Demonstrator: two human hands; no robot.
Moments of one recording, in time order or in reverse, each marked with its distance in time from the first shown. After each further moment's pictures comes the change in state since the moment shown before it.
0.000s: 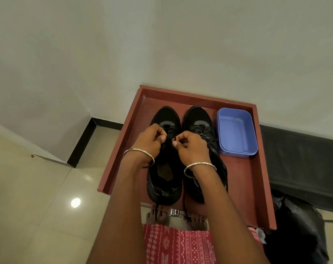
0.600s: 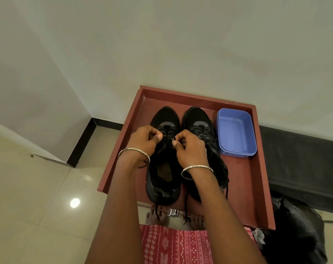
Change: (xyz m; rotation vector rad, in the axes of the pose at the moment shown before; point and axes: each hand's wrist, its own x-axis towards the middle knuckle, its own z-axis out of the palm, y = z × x) left_hand 0.003 -0.009 -0.007 -0.053 0.073 -0.088; right_hand -0.005 -0.002 0.005 -0.042 0.076 -0.065
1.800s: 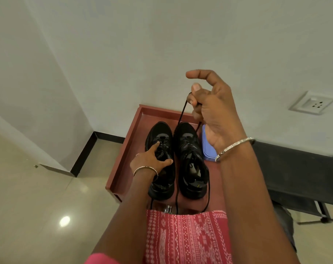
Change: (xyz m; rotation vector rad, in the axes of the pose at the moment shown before) left_hand -0.051 0.018 0.023 0.623 0.007 -0.142; right_hand -0.046 -0.146 -0.165 0.765 -0.020 -0.265
